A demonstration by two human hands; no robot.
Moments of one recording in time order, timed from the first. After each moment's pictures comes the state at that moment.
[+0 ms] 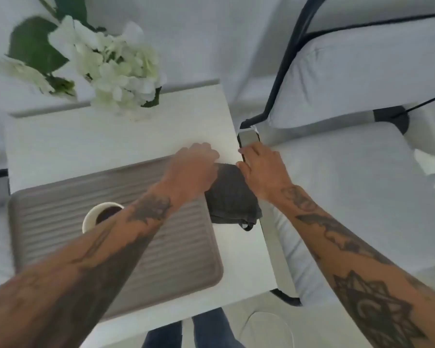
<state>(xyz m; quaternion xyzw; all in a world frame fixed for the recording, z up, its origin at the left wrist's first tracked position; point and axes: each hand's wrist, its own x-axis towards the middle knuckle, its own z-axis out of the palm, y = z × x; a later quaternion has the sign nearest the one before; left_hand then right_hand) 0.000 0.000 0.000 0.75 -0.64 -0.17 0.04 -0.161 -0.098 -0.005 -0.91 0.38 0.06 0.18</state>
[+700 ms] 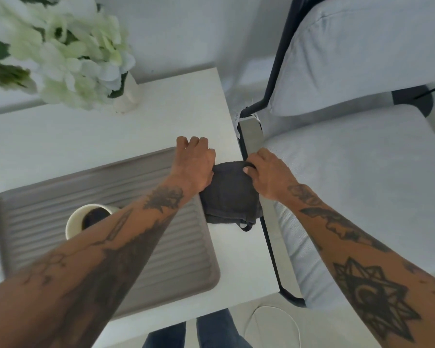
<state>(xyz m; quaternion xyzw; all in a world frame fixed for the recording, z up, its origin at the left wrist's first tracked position) -0.018 -0.027 -0.037 0.76 -0.61 -0.18 -0.12 -0.192 -0.116 -0.054 -0.87 0.39 0.14 0.28</state>
